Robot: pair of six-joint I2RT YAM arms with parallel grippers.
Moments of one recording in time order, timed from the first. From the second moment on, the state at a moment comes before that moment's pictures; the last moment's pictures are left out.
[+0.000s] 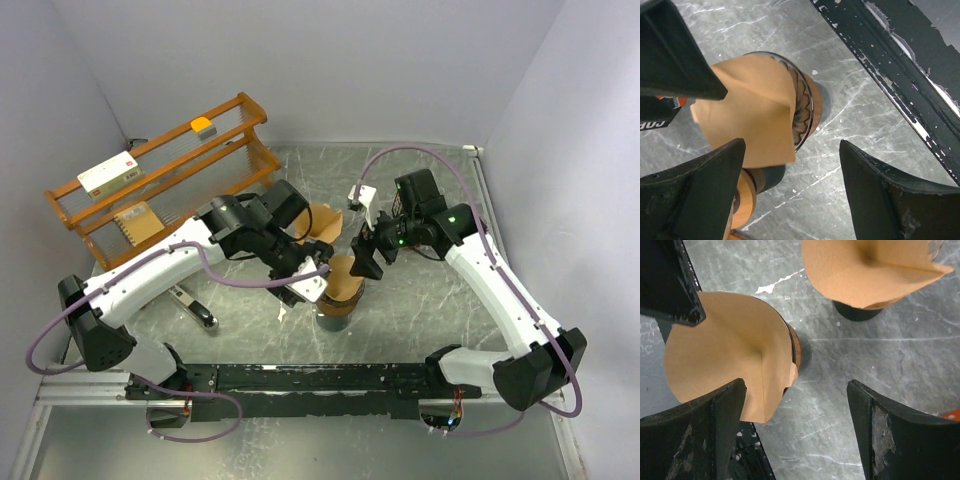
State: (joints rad) left arm -0.92 1.48 1.56 -1.12 0.67 1.26; right arm 0.44 1.23 1.27 -0.97 -0.63 -0.48
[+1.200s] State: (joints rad) left arm -1.02 1.54 1.43 -1.06 0.56 1.27; right arm 0.52 1.24 1.16 -0.88 -0.49 -0.44
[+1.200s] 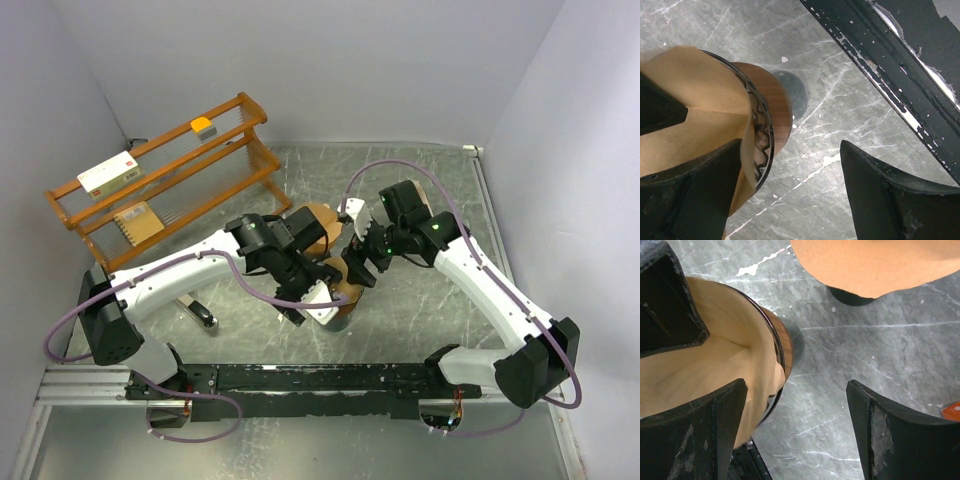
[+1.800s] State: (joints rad) left arm -1.00 1.48 1.53 -1.06 0.56 1.20; right arm 0.52 1.24 1.33 -0.96 -0.51 -0.49
